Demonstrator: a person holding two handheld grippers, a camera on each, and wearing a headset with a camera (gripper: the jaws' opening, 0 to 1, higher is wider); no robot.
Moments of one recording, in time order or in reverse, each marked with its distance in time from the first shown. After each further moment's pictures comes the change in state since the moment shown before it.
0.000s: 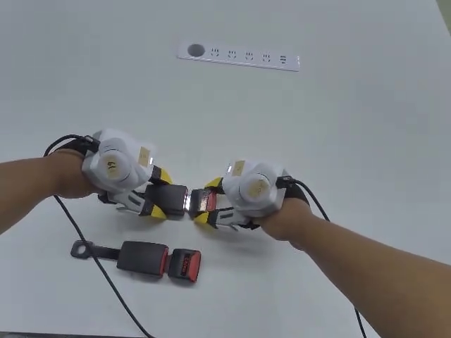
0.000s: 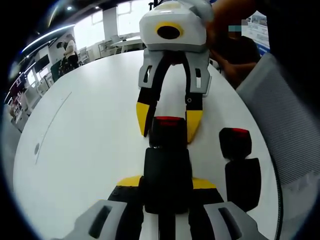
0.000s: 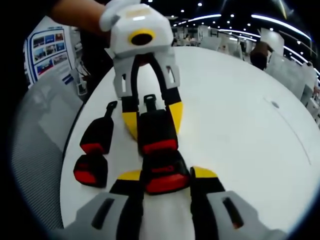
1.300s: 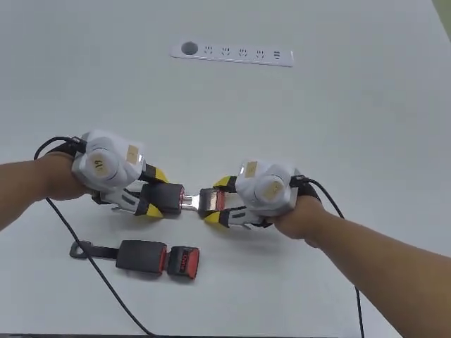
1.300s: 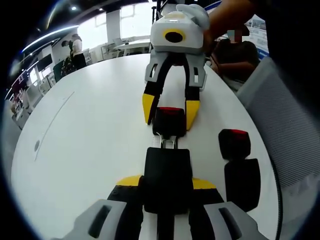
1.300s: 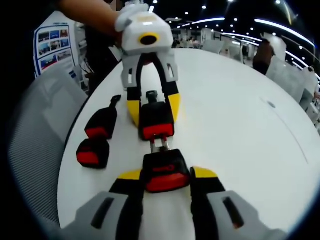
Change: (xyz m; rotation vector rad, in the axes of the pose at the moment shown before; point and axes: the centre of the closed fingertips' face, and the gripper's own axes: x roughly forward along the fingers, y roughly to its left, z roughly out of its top) left arm -0.002 -0.001 -0.001 -0.020 -0.048 0.001; right arm -0.021 -0.002 -0.021 -0.043 -0.017 0.000
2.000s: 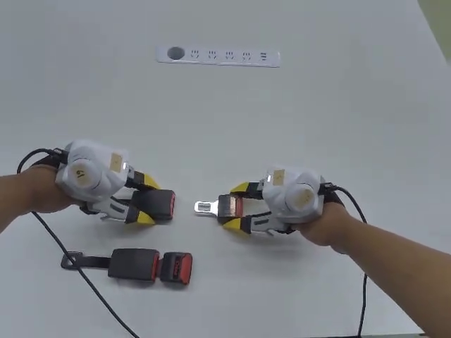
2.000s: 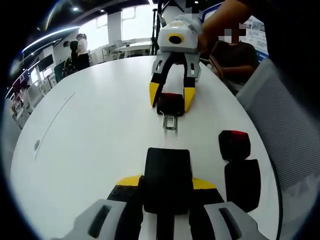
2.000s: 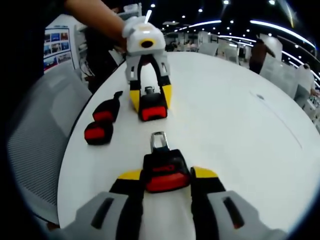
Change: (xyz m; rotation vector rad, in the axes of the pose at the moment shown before) left arm 0.000 0.000 0.000 -0.006 -0.021 -0.001; right arm -0.036 -0.009 -0.032 0.024 -0.035 -0.015
